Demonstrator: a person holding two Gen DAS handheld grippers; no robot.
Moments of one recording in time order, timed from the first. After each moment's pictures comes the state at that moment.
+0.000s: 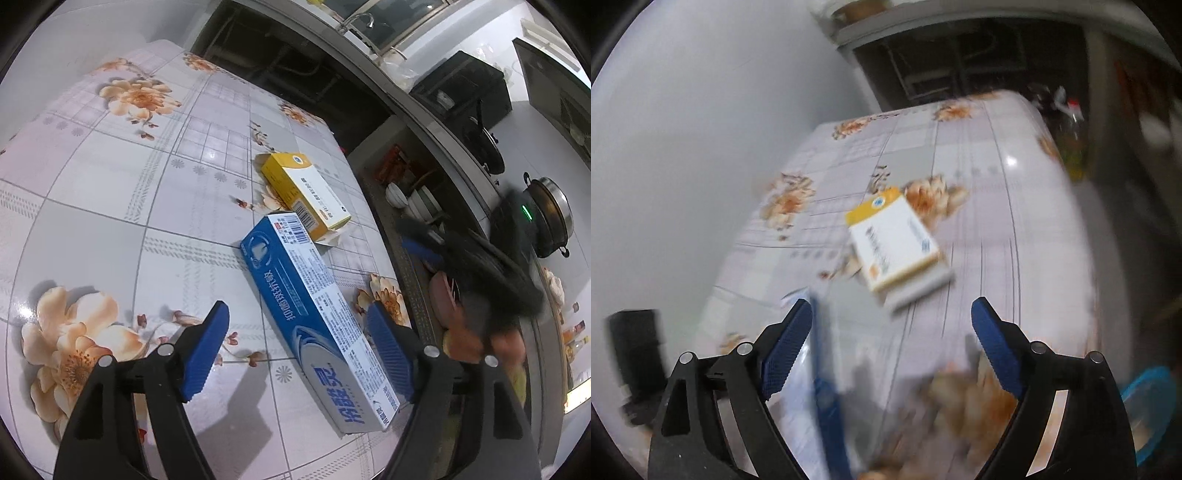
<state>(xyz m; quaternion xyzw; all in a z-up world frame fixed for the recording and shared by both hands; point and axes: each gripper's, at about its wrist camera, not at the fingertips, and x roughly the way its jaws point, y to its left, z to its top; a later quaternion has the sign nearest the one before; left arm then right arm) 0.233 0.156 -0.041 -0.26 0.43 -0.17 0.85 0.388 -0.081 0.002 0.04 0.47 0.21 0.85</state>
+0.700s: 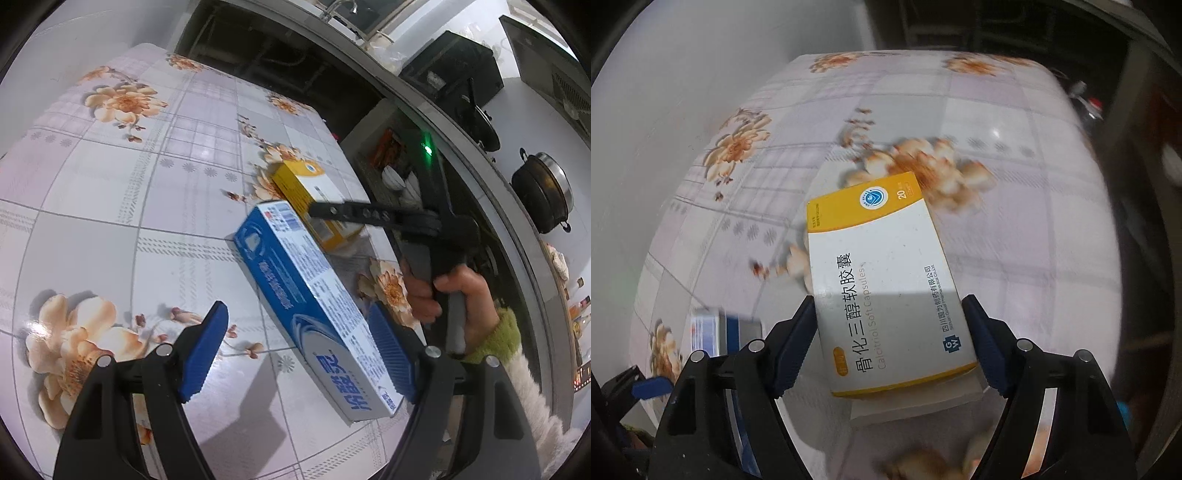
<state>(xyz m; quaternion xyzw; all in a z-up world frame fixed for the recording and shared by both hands) 0.234 0.147 -0.040 -0.22 0.44 -0.19 0.85 0.403 -0.076 -0.045 -0.01 0.54 0.17 0.82</state>
